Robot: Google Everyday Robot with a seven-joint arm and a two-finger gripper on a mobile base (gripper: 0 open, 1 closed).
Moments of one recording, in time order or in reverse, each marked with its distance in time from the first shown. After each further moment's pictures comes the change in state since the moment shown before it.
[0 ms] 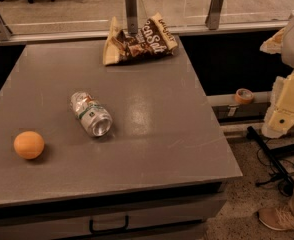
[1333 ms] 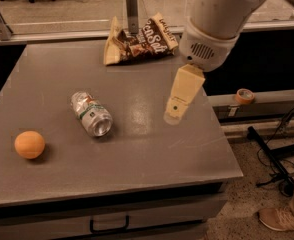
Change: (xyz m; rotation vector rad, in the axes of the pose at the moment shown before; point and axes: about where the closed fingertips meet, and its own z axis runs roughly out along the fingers) arm -0.126 0.003 0.068 -0.136 0.033 0.160
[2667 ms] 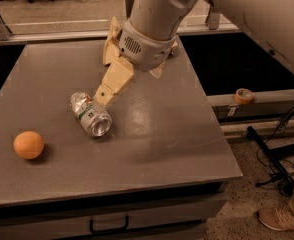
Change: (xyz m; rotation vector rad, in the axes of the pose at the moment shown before) arm -0.104 0.031 0.035 -0.169 -0.086 0.274
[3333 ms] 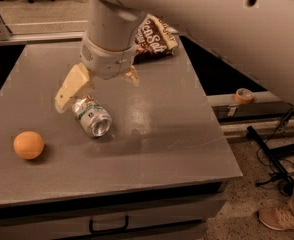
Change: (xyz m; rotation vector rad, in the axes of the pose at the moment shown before) arm -0.048 0.034 0.034 0.055 -0.009 0.210
